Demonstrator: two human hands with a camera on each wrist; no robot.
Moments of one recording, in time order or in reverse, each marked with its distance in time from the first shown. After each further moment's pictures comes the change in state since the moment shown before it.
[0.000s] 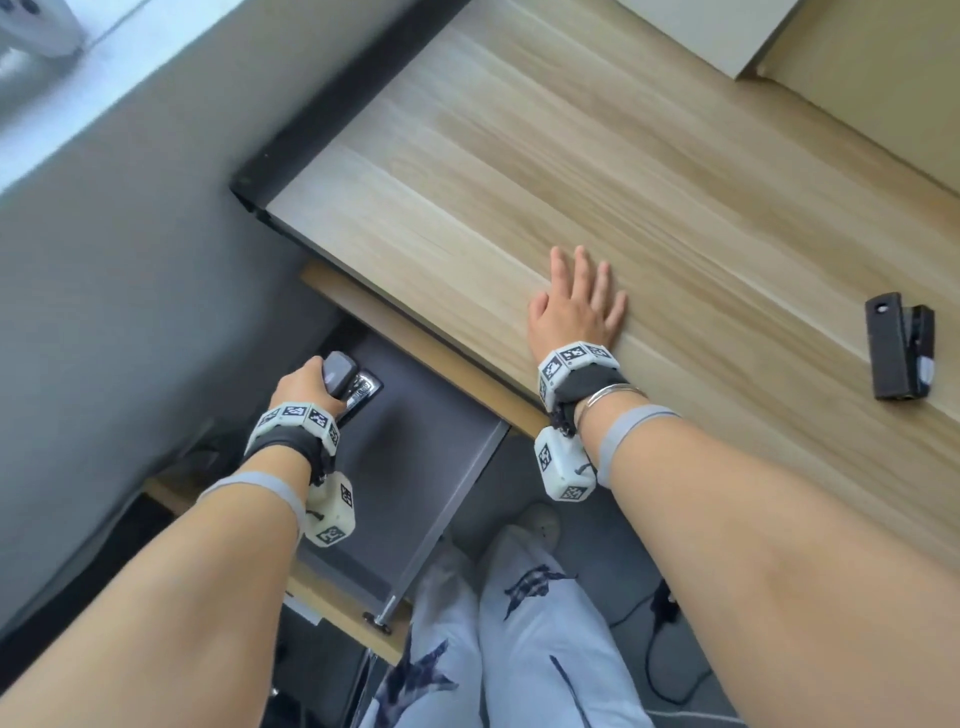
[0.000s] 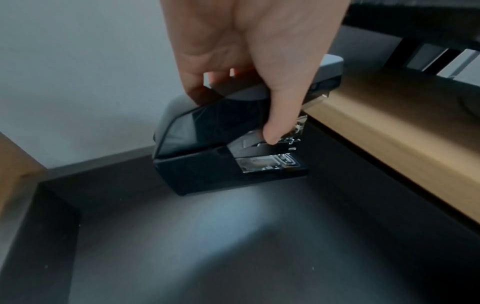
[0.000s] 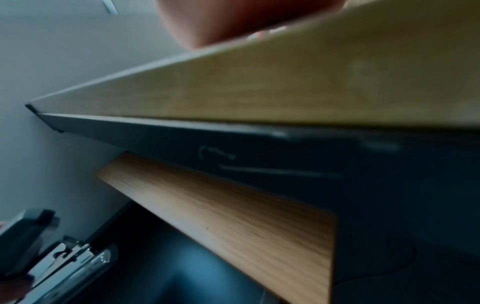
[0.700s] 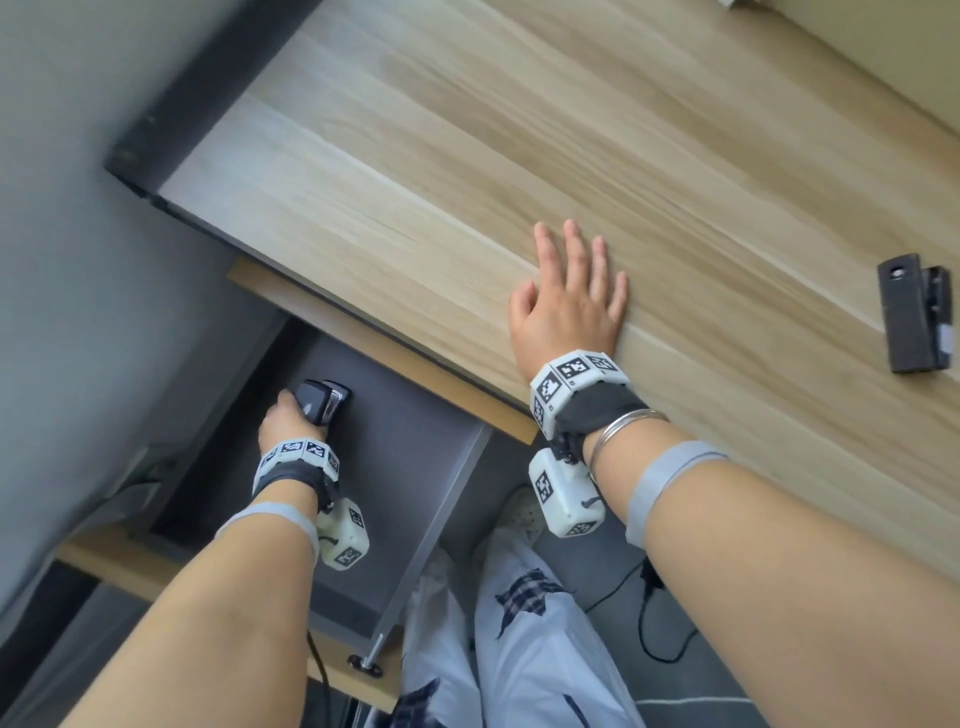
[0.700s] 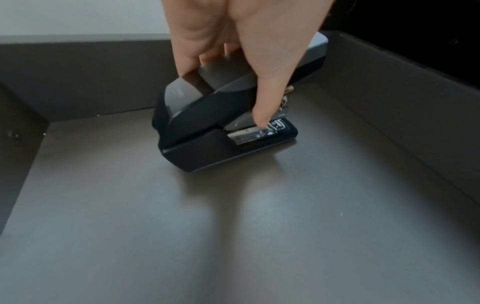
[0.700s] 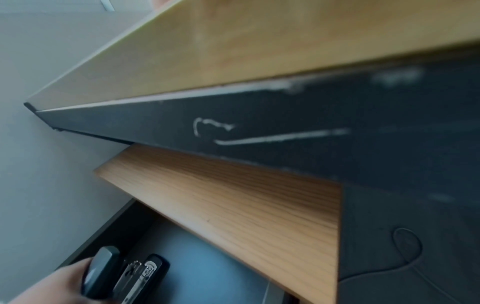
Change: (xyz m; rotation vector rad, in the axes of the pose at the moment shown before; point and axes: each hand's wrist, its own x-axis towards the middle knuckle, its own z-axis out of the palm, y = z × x) left_hand 0.062 -0.010 0.085 -0.080 0.006 -0.133; right_hand -0.001 -0.001 0.016 -0.040 0.215 -0.016
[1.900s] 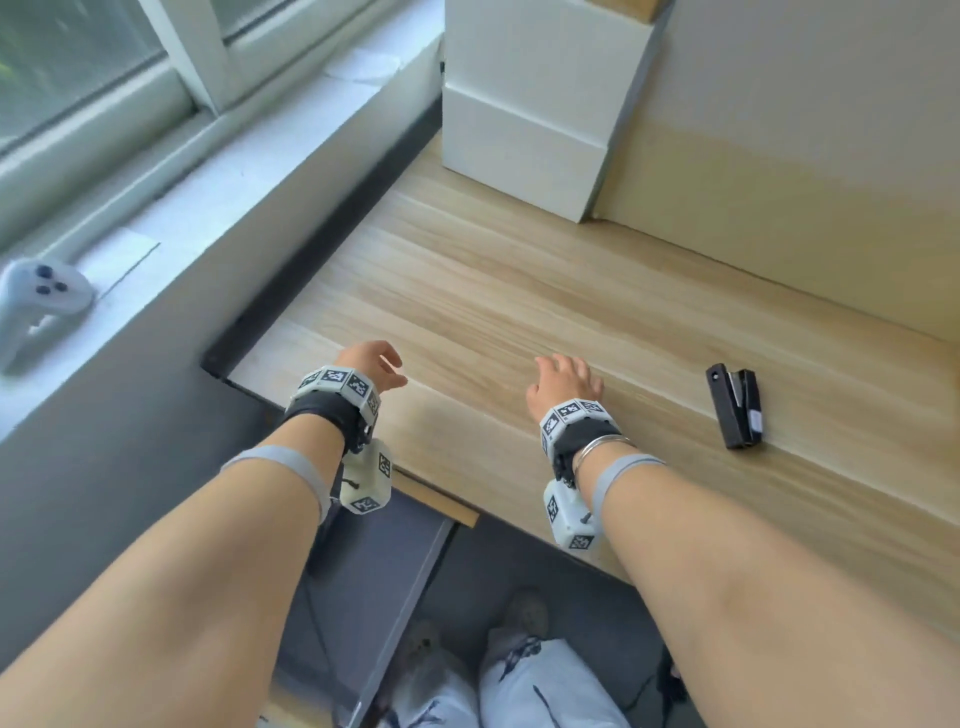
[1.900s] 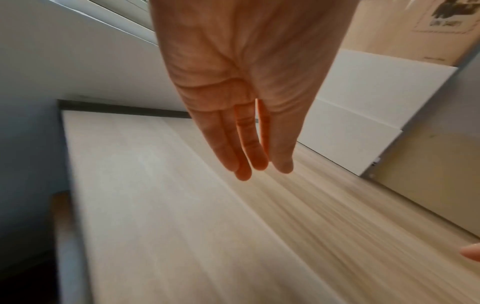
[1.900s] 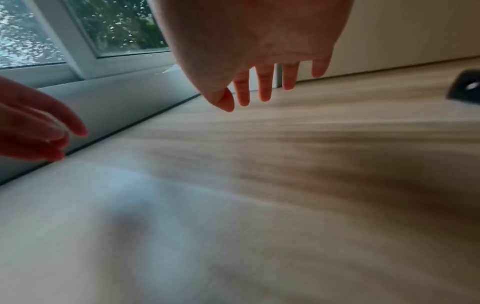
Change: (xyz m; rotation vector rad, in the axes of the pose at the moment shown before) left_hand -0.150 0.225 -0.177 0.041 -0.056 0.533; right_hand 0.058 0.087 -0.116 0.055 -0.415 0.070
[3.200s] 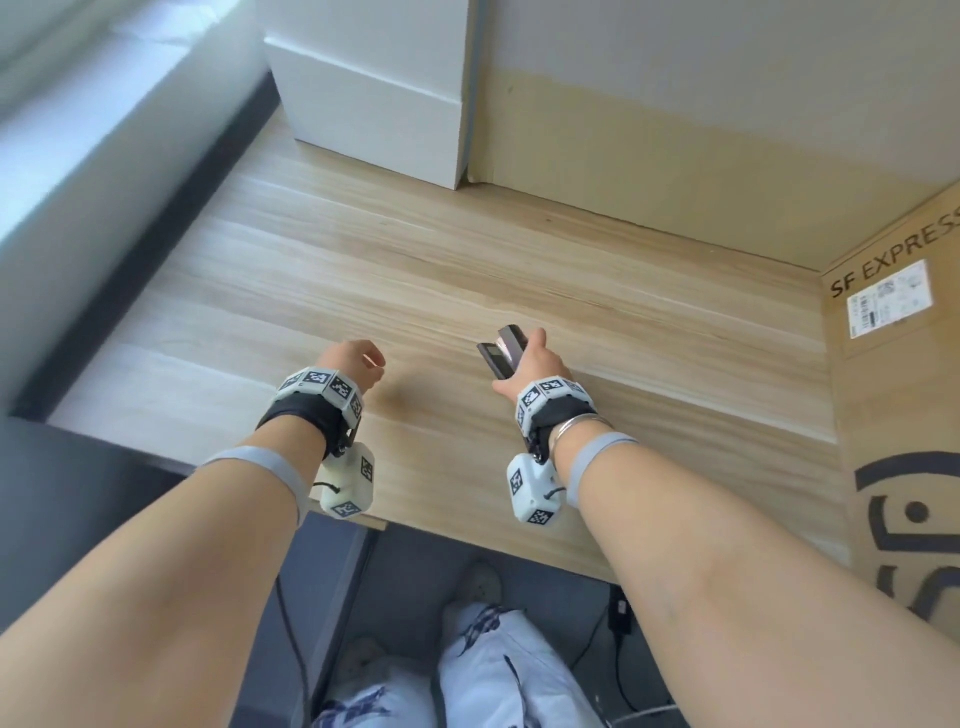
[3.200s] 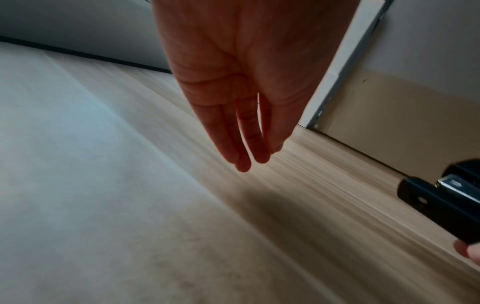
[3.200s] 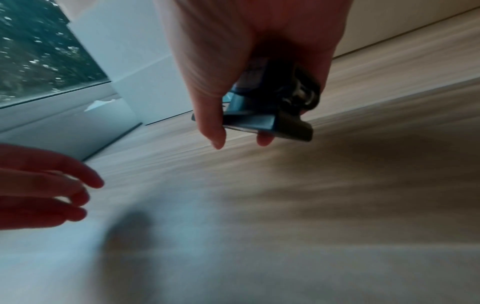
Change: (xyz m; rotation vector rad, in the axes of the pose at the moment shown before) left_hand 0.036 0.095 0.096 0.022 -0.111 0.108; right_hand 0.020 0.105 -0.034 0.279 -0.140 0.286
